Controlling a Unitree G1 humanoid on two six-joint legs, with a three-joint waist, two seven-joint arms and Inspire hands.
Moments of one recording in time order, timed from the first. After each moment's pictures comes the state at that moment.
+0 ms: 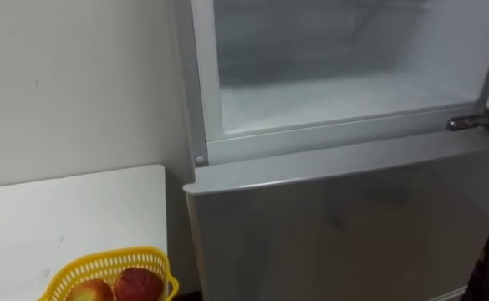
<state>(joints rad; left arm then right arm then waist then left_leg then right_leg) 0.19 0.22 -0.08 1.11 0.25 0.06 -0.03 0.26 -0.23 -0.01 0.14 -0.13 -0.18 -0.64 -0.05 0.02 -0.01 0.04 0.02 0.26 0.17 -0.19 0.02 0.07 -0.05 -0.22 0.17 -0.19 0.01</state>
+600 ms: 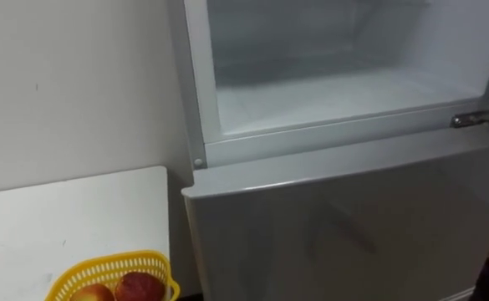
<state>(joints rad) 0.20 0.23 -0.08 1.08 0.21 0.06 -0.01 0.29 -0.22 0.03 0.54 -0.12 -0.14 -0.49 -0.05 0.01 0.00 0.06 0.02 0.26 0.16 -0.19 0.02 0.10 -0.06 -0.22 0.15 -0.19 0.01</state>
